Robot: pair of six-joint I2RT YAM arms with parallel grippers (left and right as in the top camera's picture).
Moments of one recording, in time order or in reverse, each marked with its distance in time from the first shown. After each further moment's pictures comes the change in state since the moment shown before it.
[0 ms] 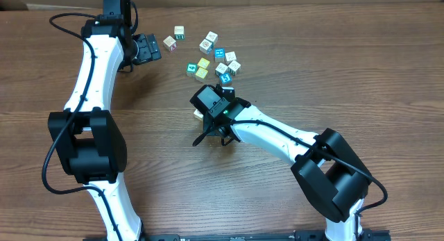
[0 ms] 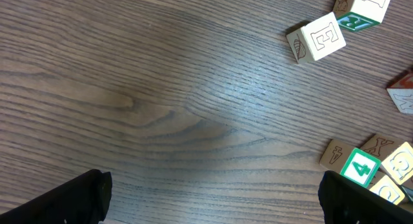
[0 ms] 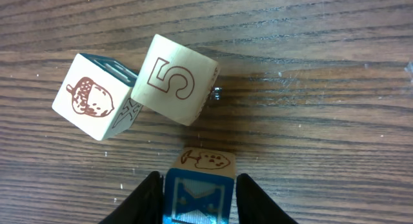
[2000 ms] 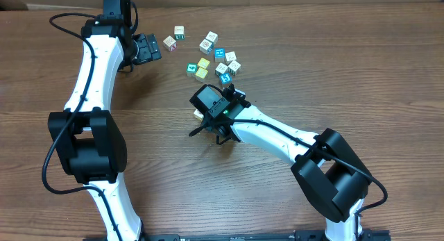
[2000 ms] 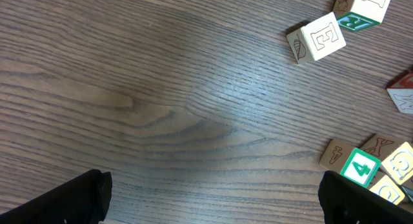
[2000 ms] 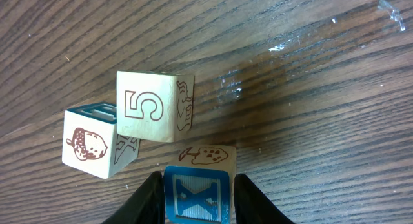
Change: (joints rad) left arm 0.000 0.000 0.000 0.000 0.000 0.000; right arm 0.000 0.000 0.000 0.012 0.017 0.370
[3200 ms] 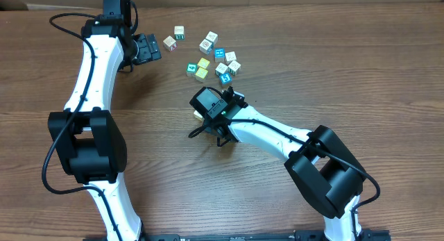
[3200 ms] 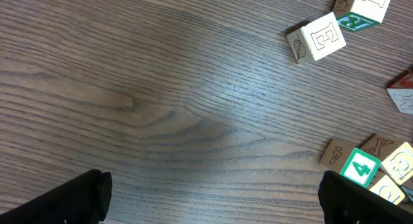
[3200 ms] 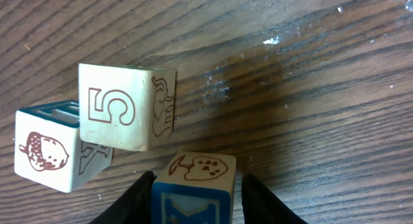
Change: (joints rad) left arm 0.000 0.000 0.000 0.000 0.000 0.000; right arm 0.000 0.039 -0.002 0.003 0.000 -0.029
